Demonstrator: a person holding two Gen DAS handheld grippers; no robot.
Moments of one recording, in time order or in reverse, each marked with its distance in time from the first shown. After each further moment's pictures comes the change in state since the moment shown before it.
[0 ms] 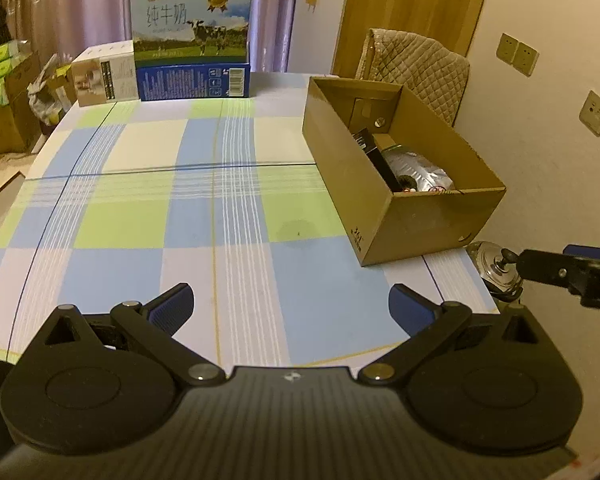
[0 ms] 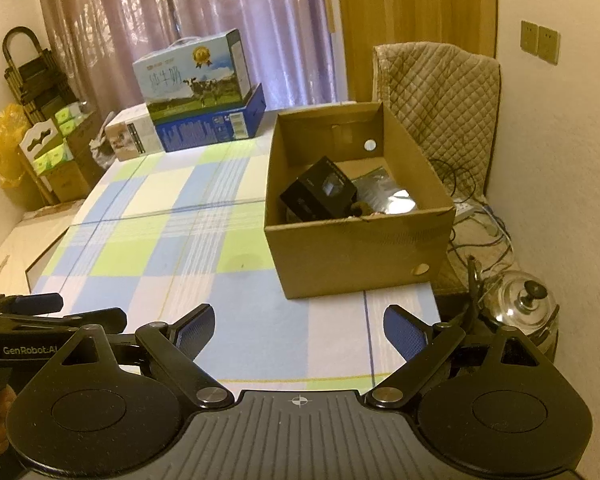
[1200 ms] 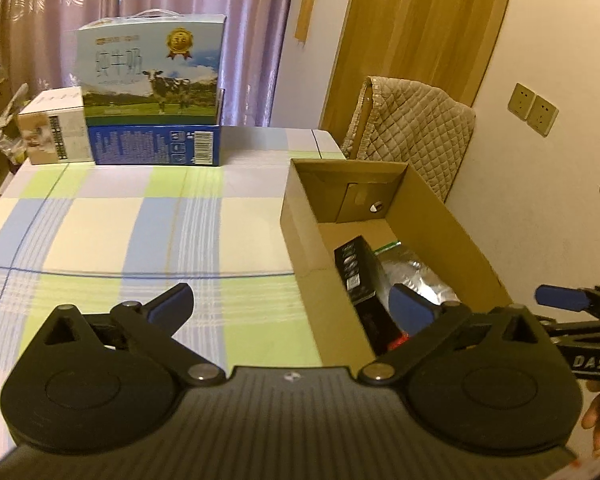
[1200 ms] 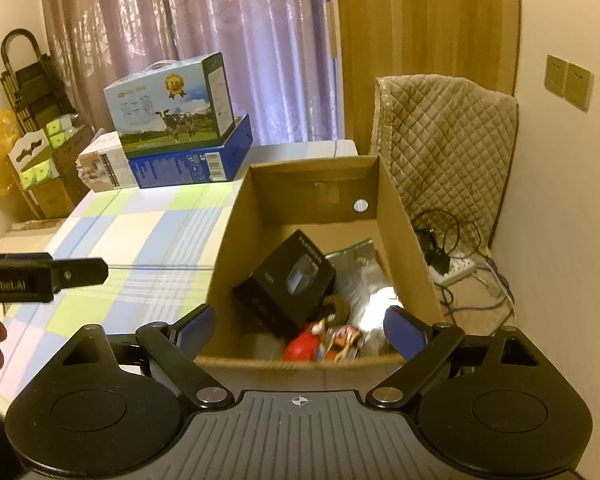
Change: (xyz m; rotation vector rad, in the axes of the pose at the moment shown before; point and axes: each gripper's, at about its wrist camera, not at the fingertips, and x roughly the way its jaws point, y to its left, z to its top) left arm 0.098 -0.015 0.141 -0.015 -0.090 -0.050; right arm 0.077 -0.053 0.095 -0.057 -0.064 0.010
